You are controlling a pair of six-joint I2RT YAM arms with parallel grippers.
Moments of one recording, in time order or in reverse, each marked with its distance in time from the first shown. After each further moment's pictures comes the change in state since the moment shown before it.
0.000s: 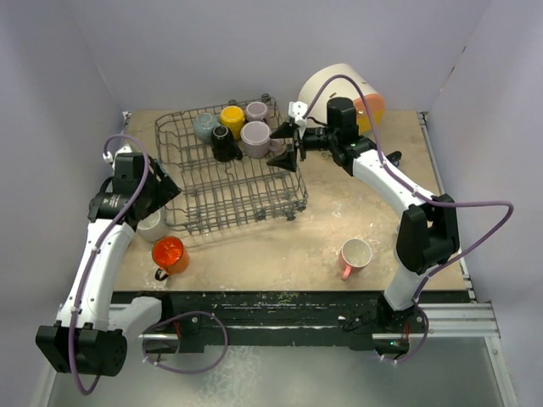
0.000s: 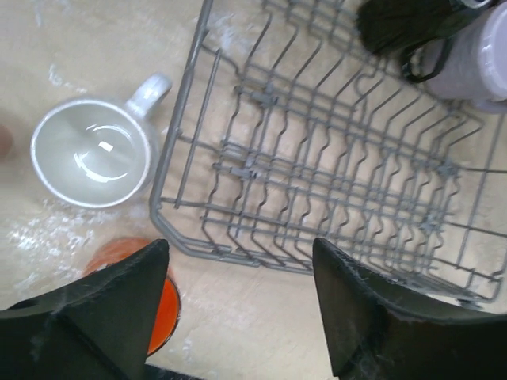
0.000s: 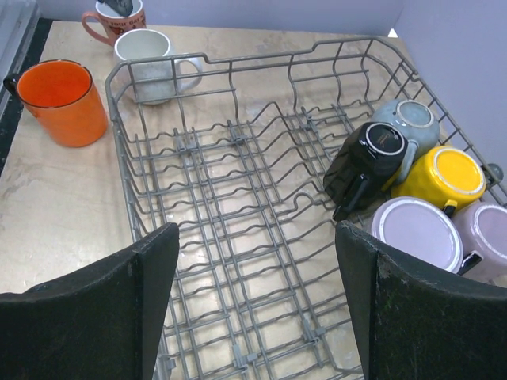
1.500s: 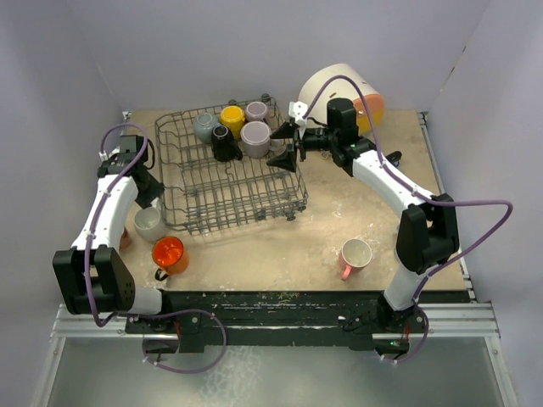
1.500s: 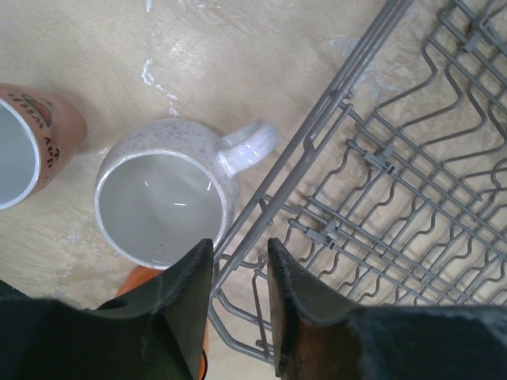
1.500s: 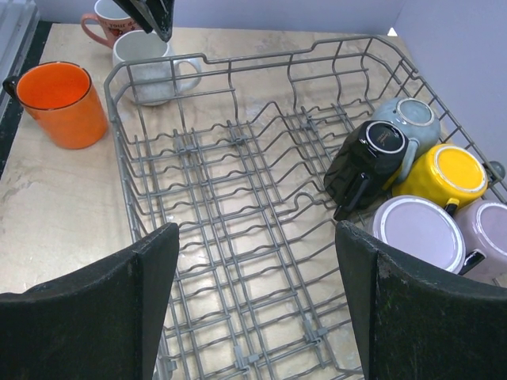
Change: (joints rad) left arm 0.142 0.378 0.098 -0.056 -0.095 -0.067; right arm 0.003 0.002 -0.009 0.029 0.001 0.018
